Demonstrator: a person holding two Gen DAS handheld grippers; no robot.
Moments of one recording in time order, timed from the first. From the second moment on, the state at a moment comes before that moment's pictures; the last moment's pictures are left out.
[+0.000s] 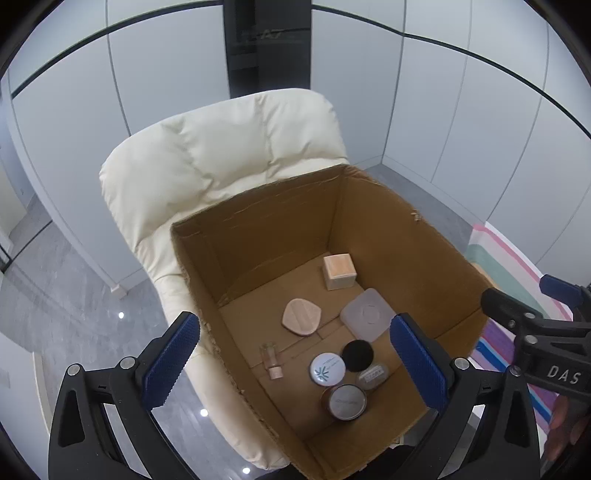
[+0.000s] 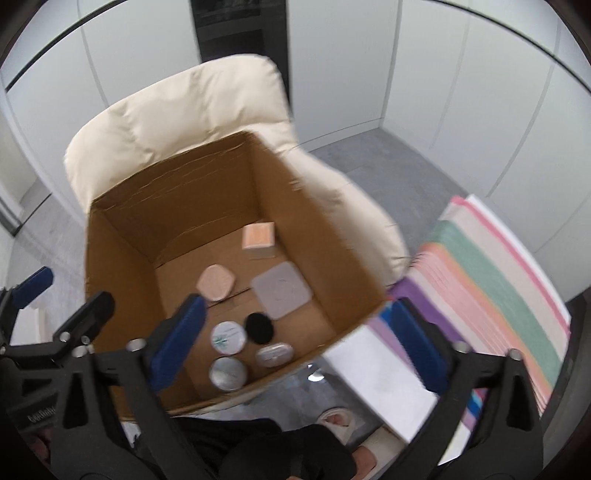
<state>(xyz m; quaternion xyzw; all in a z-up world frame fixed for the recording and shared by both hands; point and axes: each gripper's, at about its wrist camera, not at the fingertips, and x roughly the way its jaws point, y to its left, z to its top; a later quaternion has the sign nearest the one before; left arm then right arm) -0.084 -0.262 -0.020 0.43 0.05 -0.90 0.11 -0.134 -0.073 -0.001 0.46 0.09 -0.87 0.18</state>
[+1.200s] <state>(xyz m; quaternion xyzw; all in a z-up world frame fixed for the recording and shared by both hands) -0.112 -0.060 0.036 0.40 -0.02 -0.92 -0.04 -0.115 0.159 0.062 0.41 0.02 -0.91 0.04</state>
